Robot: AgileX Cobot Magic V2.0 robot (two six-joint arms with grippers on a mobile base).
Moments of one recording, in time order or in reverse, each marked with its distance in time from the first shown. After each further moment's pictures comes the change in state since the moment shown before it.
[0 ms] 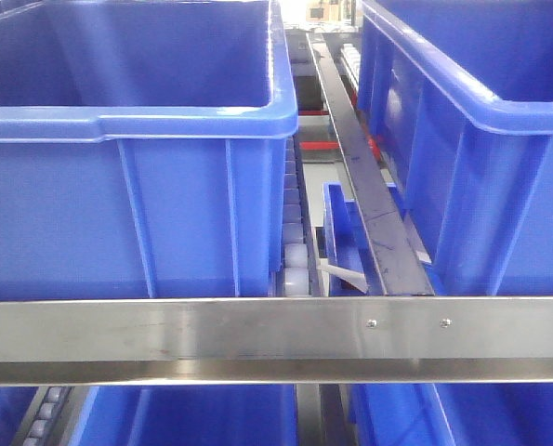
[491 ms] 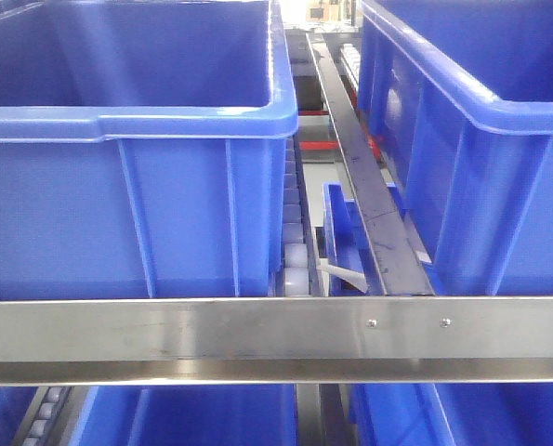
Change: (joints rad) left arm 0.000 -0.313 0.134 0.039 0.023 0.000; right arm 0.000 0.000 0.000 0.000 0.000 0.000
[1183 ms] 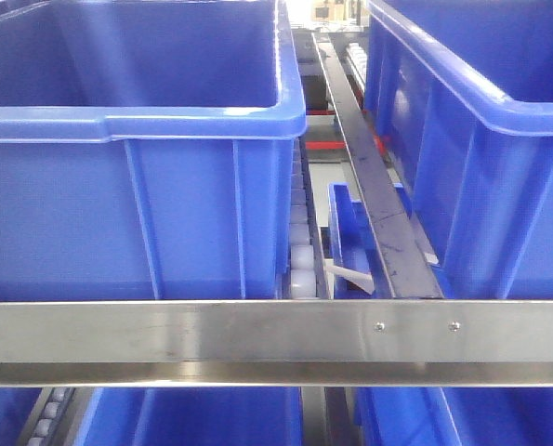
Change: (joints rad) left arm 0.000 0.000 0.004 0.033 0.002 0.000; right arm 0.000 0.686 -0.663 0.046 0.691 0.072
